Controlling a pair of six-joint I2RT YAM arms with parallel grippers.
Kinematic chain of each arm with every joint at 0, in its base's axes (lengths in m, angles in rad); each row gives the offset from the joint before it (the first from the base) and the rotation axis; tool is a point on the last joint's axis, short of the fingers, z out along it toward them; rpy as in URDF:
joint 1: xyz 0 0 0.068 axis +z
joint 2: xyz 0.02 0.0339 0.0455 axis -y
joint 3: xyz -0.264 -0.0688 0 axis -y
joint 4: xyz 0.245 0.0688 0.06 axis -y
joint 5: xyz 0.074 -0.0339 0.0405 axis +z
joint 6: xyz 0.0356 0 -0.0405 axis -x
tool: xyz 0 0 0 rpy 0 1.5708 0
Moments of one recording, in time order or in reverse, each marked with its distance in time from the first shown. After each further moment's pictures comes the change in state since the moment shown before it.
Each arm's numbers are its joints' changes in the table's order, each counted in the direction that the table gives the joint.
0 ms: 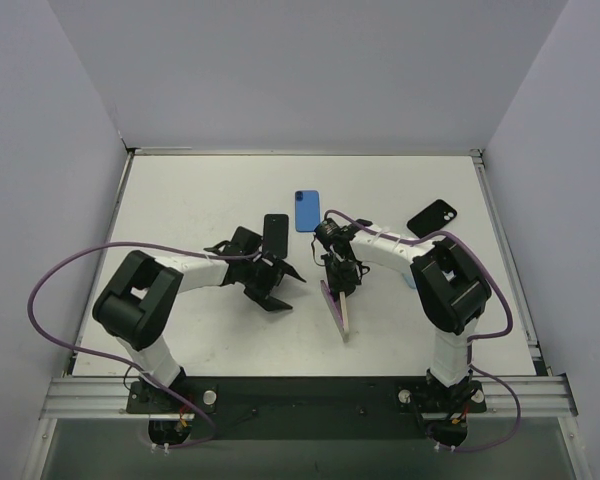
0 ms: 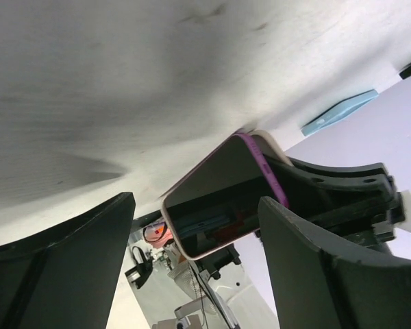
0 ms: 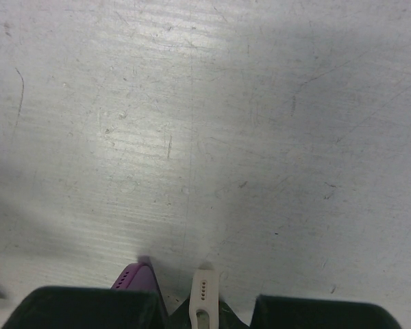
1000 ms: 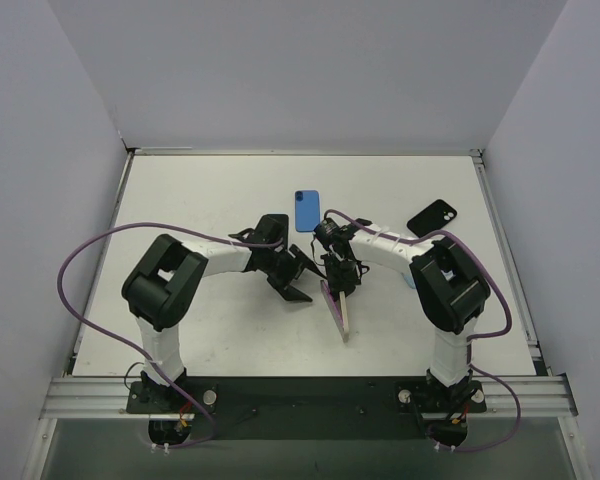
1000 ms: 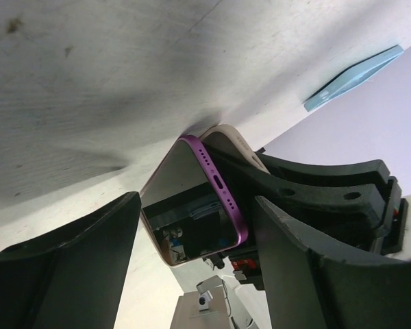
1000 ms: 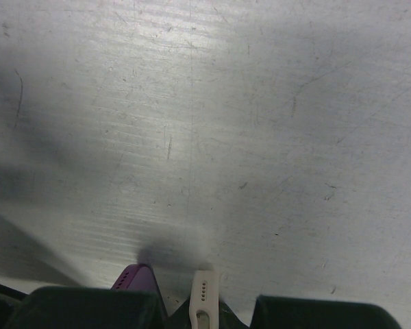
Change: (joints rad) left arm -0.071 -0.198 0.245 -0.028 -0.090 -0.064; right arm 0.000 -0.005 0.008 -0.008 0.000 0.000
